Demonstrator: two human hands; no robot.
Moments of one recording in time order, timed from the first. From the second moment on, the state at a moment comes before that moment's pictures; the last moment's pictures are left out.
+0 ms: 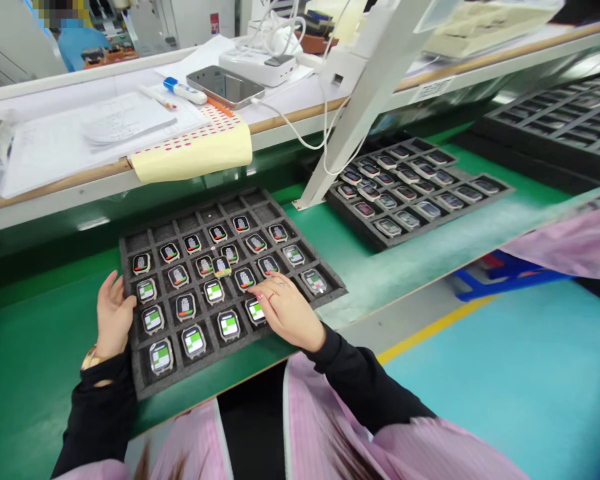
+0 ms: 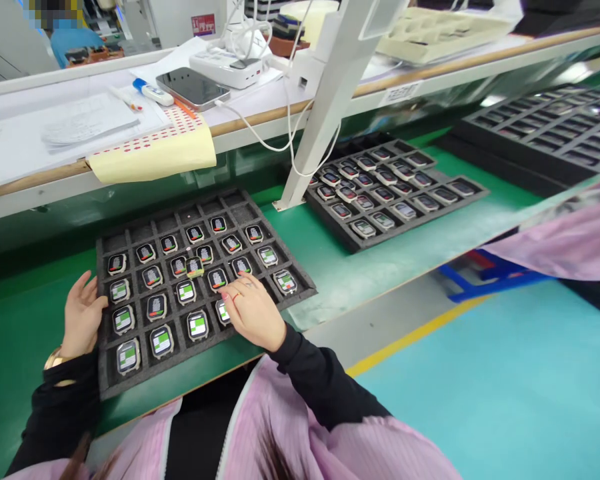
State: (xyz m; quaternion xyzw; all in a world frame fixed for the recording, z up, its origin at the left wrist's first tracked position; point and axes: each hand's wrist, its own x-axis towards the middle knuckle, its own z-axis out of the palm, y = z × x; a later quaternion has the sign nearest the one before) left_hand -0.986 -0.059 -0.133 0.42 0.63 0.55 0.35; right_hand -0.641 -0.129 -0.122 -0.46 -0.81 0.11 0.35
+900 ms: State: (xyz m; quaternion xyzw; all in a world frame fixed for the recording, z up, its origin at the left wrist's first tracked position) left_hand -1.020 -0.008 -0.134 0.36 0.69 0.54 0.33; right_hand -0.582 -0.115 -0.117 -0.53 -0.78 0.06 0.33
